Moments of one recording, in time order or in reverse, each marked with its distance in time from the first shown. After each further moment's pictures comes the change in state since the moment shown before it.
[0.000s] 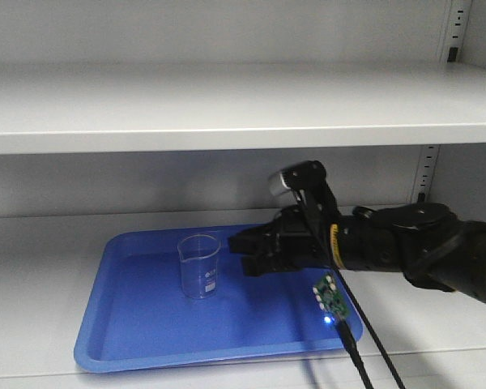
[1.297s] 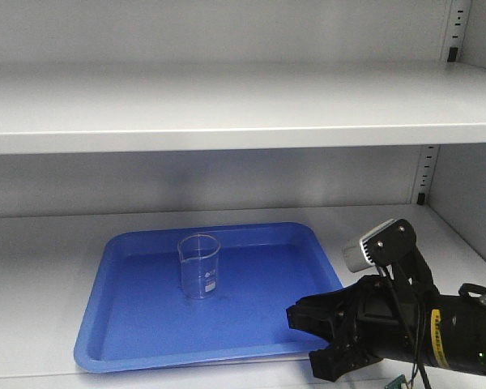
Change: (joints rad) left arm 0.000 0.000 0.000 0.000 0.000 0.000; right arm -0.025 -0.419 0.486 0.001 0.054 -0.039
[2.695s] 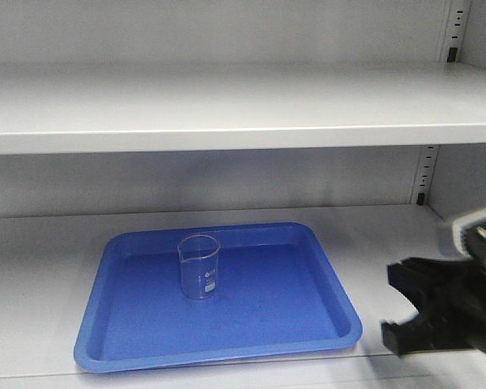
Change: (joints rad) left arm 0.000 0.000 0.000 0.000 0.000 0.000; right arm 0.061 -0.357 0.183 1.750 0.620 -1.748
